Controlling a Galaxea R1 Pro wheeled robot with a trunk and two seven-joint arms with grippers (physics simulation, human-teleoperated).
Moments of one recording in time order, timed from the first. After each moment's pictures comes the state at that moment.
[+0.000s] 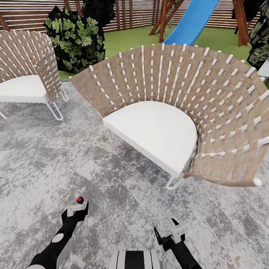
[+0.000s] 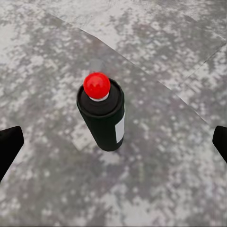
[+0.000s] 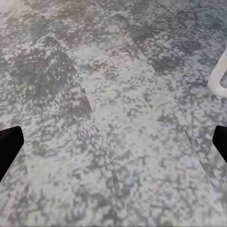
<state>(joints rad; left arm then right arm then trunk) -0.48 0.09 0.06 -0.49 0.10 -0.33 0.01 -0.08 -0.08 0.29 -1.05 0.00 -0.30 0.04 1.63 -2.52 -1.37</state>
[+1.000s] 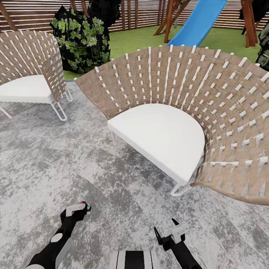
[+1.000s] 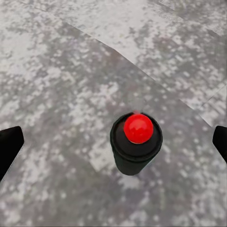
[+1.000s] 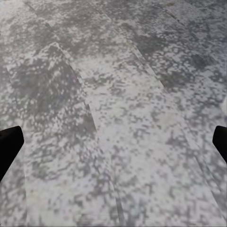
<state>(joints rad) -0.48 0.09 0.06 -0.49 0.11 -0.33 0.01 -0.08 -0.08 0.29 -1.05 0.00 -0.30 0.04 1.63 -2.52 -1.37</state>
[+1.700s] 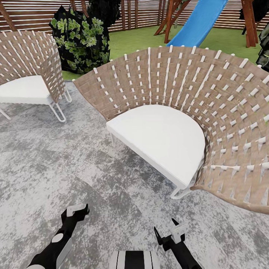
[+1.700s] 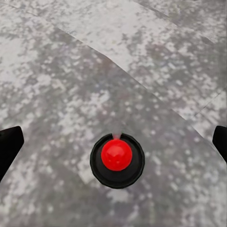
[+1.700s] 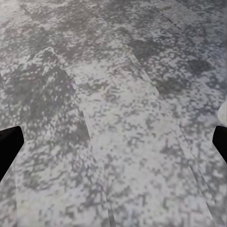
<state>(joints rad) -0.48 0.09 0.07 -0.49 0.11 -0.33 0.01 -0.08 -0.08 0.29 -1.05 0.00 -0.30 0.04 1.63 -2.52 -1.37</state>
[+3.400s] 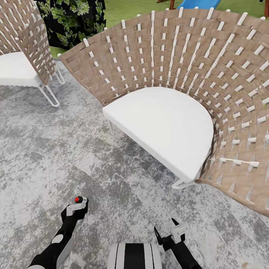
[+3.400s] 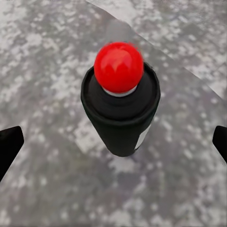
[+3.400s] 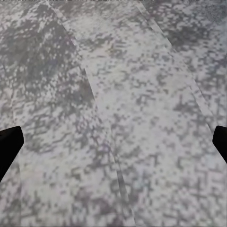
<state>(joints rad) -0.48 0.08 0.06 -0.49 0.11 -0.41 0.01 -0.08 -0.08 0.29 -1.05 0.00 -0.30 0.04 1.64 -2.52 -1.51</state>
